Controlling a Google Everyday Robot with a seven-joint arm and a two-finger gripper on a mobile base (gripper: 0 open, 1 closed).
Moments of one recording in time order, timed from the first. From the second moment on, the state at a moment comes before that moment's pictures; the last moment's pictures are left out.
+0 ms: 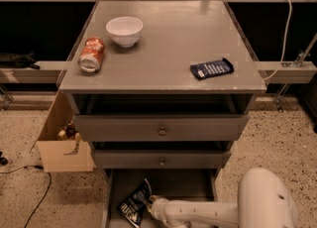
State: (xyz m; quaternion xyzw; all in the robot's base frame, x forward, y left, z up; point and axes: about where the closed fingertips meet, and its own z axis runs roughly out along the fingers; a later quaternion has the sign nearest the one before) arm 0.500 0.036 0.133 -0.54 0.76 0.04 0.35
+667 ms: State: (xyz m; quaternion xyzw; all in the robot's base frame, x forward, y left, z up) arm 0.505 0.010 0.150 -0.53 0.77 0.03 0.35
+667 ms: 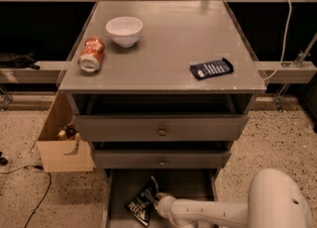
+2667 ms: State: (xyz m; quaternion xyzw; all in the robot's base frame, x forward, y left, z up) arm 0.469 -0.206 0.277 -0.42 0.81 -0.06 0.39
